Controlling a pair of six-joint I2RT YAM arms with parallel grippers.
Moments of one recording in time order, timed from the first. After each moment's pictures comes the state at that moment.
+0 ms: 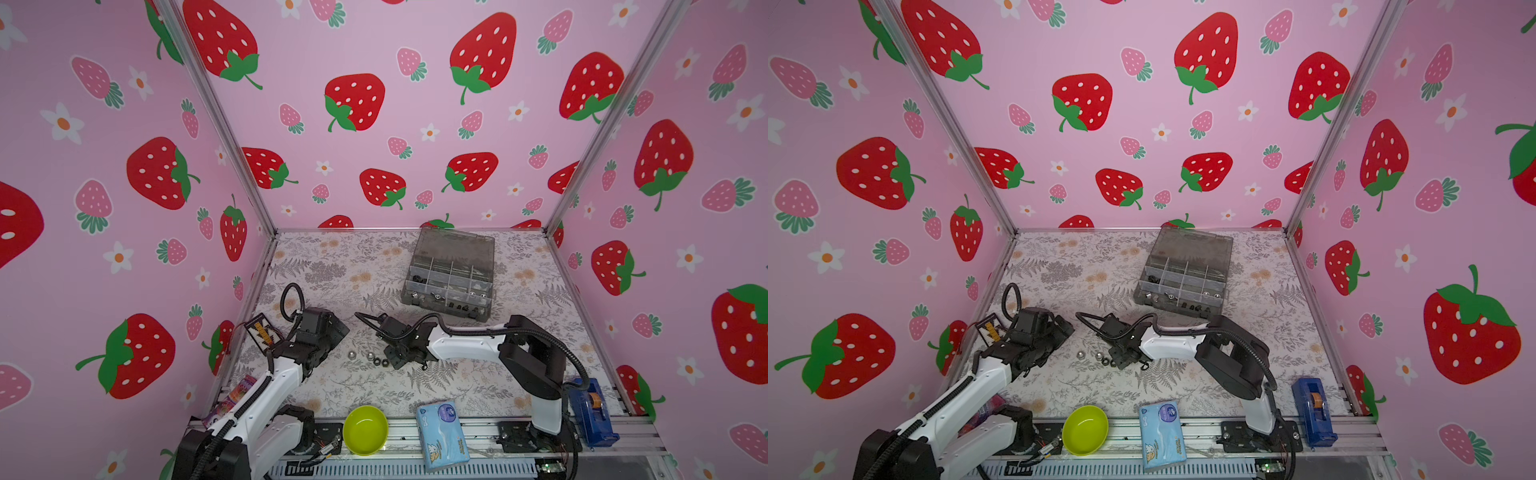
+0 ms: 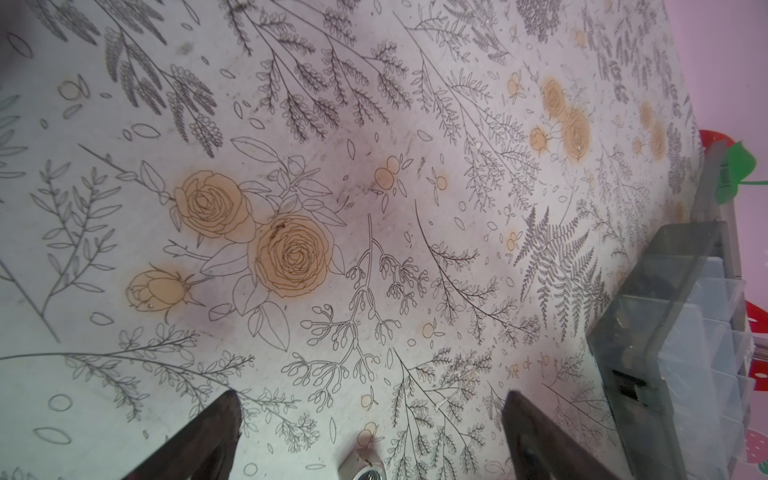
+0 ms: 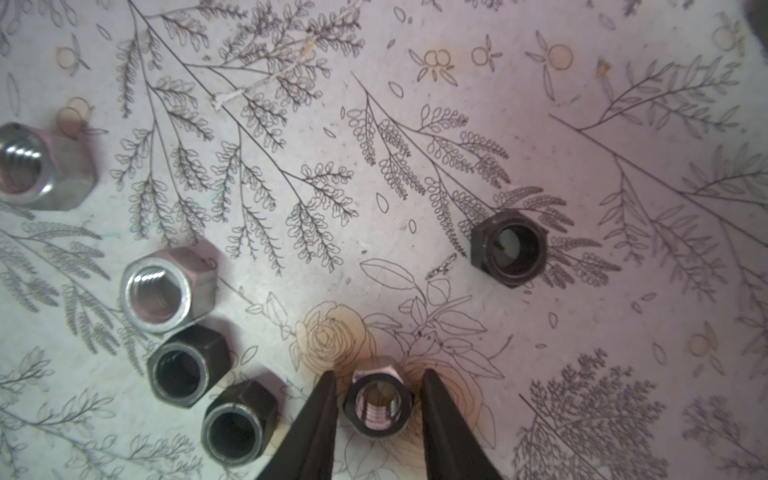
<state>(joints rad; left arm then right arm) -0.22 0.98 0.48 -0.43 -0.08 -1.01 1.20 1.94 1.22 -0.43 0.17 0.38</state>
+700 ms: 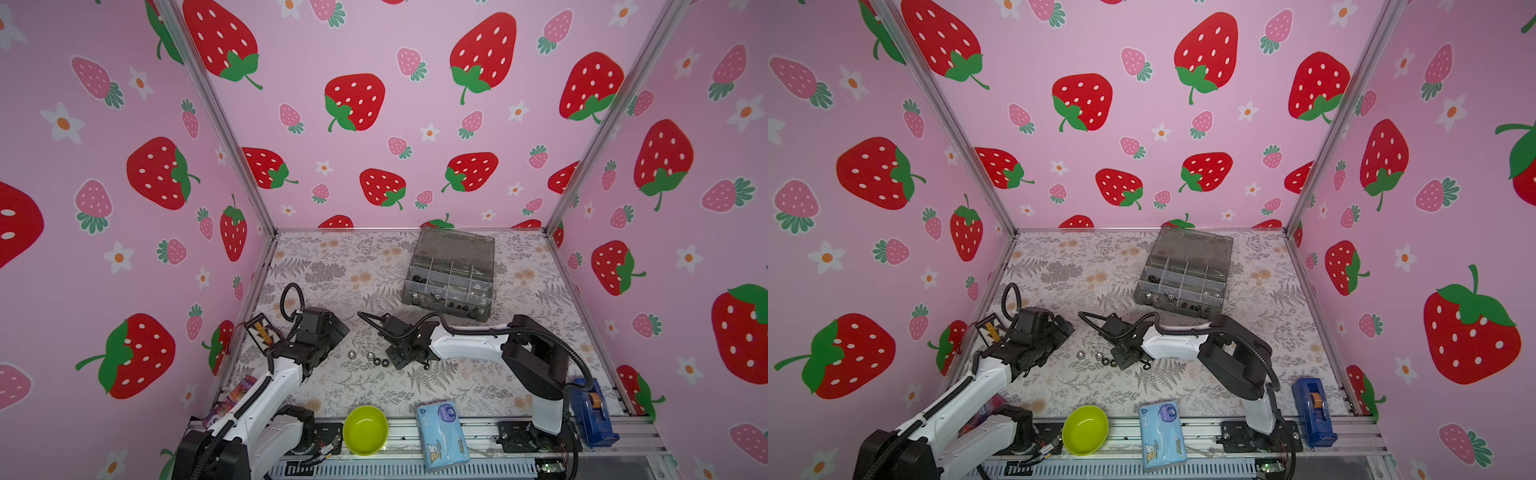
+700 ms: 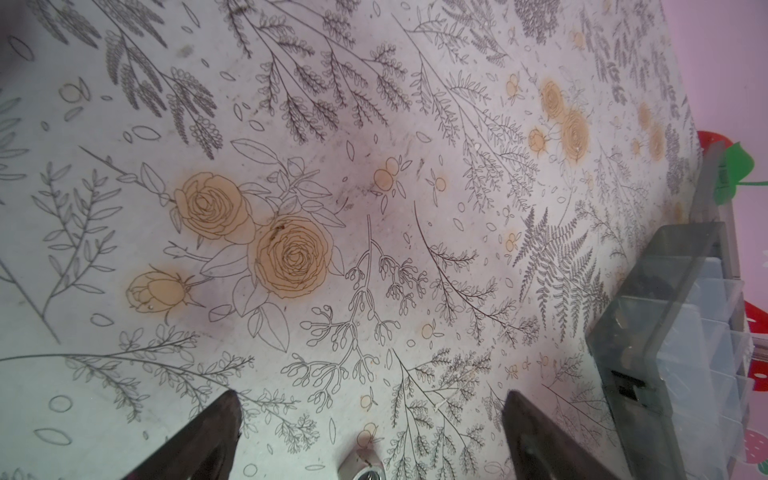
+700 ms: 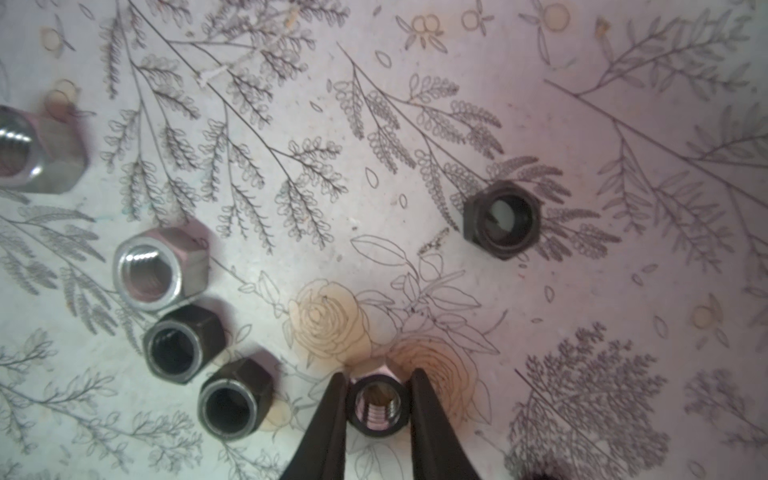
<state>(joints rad) -0.22 0.98 0.48 -0.43 -0.08 -1.00 1.19 1.91 1.20 -0.47 0.15 0.41</state>
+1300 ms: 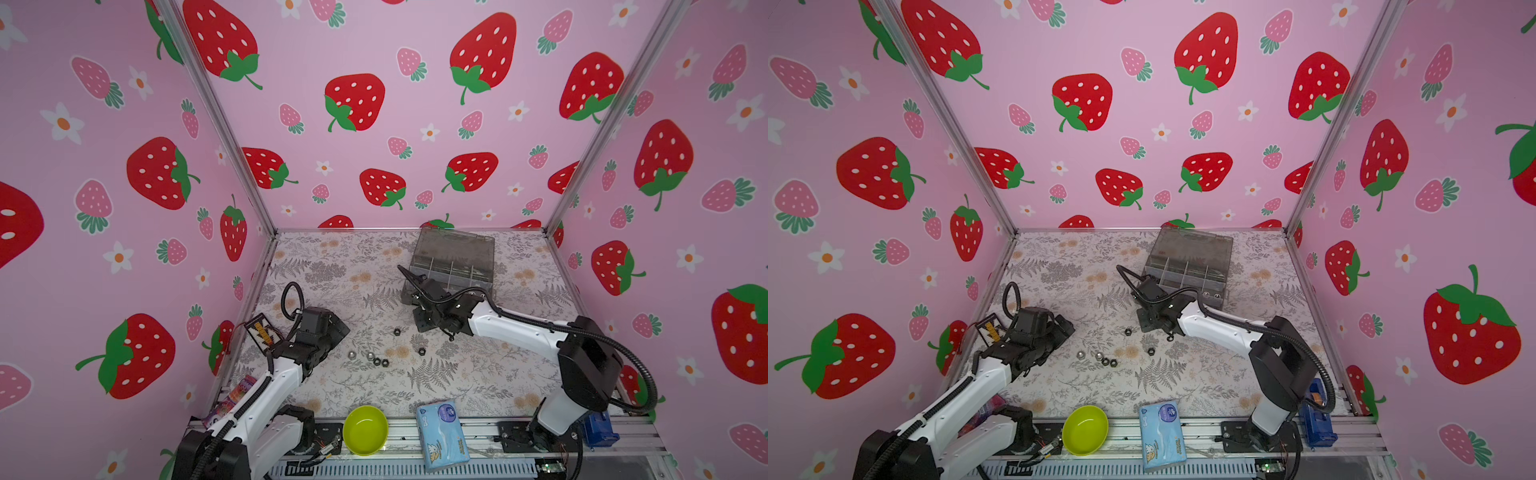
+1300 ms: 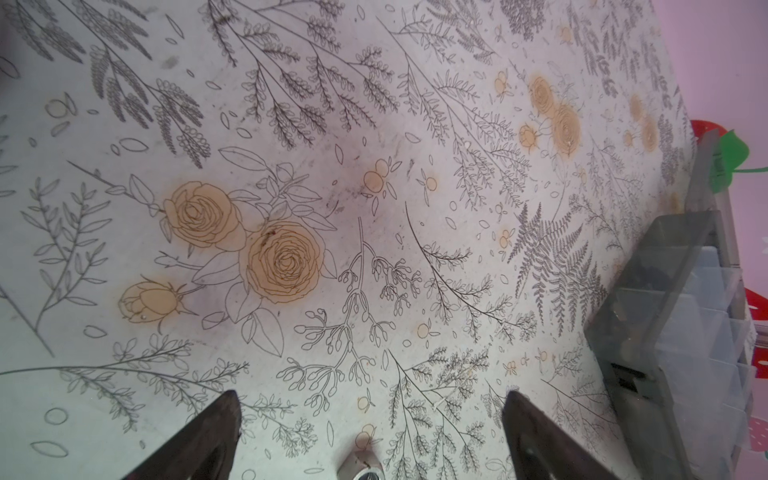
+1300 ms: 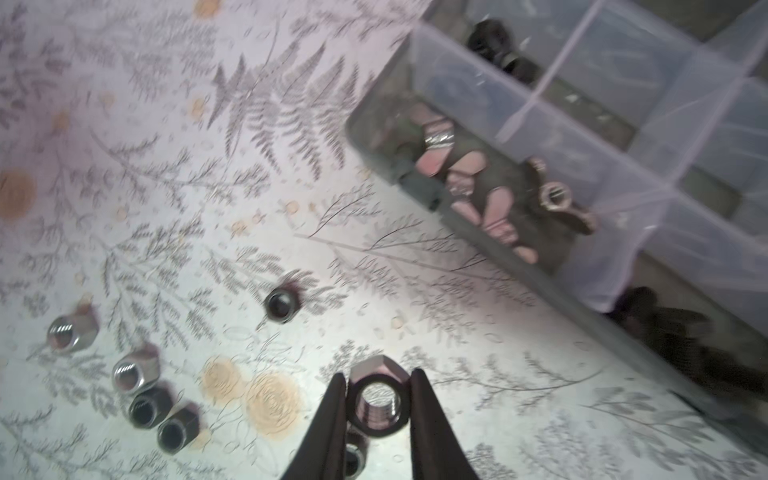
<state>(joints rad) -0.22 0.98 0.48 -0.42 -0.07 -0.97 0.92 1.65 1.18 -0.50 0.22 0.43</state>
